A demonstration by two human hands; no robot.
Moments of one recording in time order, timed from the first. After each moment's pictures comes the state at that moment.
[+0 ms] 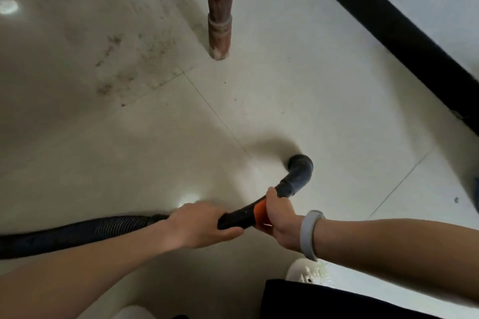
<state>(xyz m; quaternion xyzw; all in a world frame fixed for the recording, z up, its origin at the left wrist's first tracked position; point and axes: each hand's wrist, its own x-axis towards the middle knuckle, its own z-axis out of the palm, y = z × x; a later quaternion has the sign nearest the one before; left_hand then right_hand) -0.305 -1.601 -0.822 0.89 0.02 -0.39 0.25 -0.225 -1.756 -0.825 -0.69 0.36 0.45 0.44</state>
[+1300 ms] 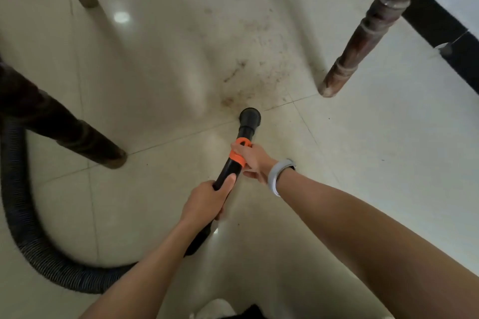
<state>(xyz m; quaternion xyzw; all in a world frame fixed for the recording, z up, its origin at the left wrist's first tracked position) -0.405 -1.446 -0.813 0.71 0.50 -0.10 0.49 -0.257 -1.475 -0.804 -0.75 -0.02 0.54 0.38</state>
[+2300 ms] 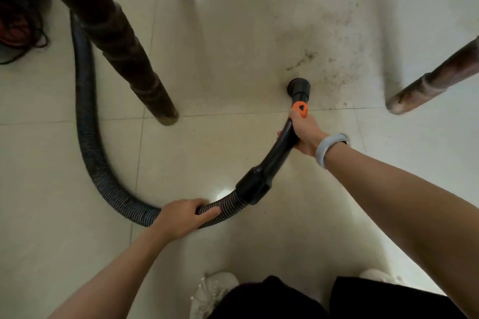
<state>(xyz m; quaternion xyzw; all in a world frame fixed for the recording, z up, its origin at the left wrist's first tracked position) -0.541 -1.440 -0.840 0.78 0.45 -0.23 0.37 -0.231 -1.426 -0.811 -0.73 0.02 0.52 0.45</state>
